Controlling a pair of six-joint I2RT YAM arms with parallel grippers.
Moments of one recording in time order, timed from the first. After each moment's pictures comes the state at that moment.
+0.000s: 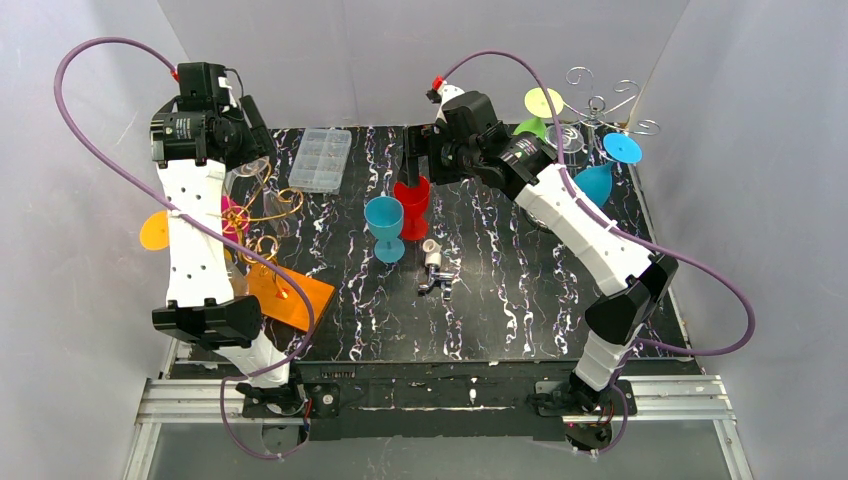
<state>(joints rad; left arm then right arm) 0.05 1.63 2.21 -1.37 -0.18 -0.32 0.78 1.75 2.01 -0.84 -0.01 0.42</state>
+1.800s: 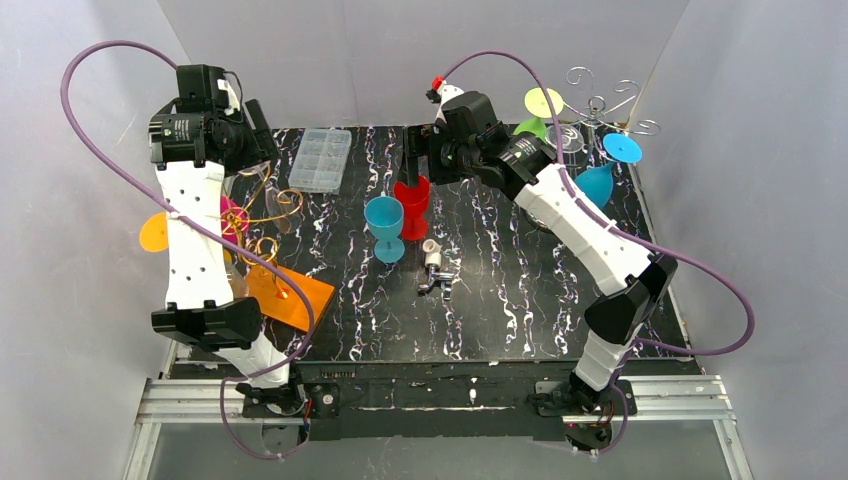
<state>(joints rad) 0.06 1.62 2.20 -1.39 -0.10 -0.29 0.78 1.75 2.01 -0.83 -0.01 0.42</state>
